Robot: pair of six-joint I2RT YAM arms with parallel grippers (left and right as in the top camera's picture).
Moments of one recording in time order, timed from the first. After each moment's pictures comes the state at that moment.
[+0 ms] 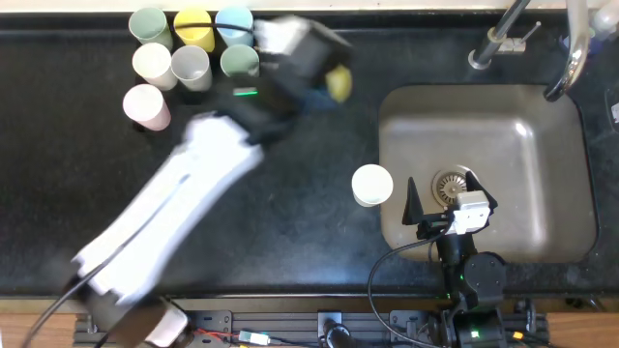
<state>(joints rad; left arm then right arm) -0.63 1.70 1.84 -1.04 -0.32 -0.87 0.13 0.07 0.02 -0.02 0.00 0.02</state>
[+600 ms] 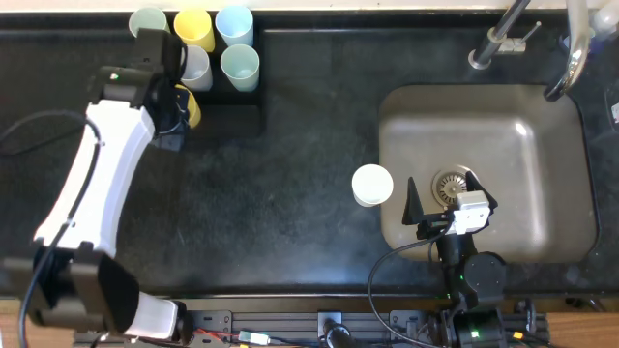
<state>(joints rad) -0.10 1.68 1.46 -1.11 -0.21 -1.54 0.13 0.07 0.02 -0.02 0.00 0.02</state>
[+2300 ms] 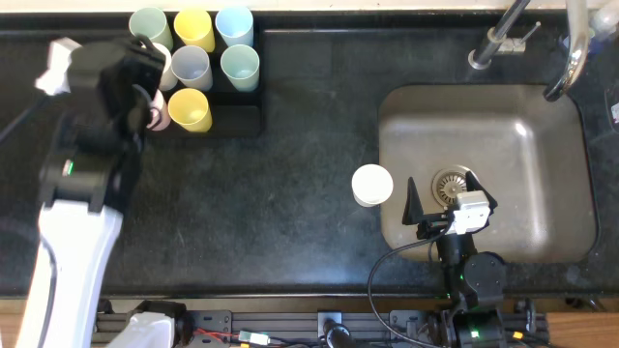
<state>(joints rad) -0.10 1.18 1.21 -0.38 -0.25 -1.05 0.13 0.07 0.02 -0.02 0.00 0.02</state>
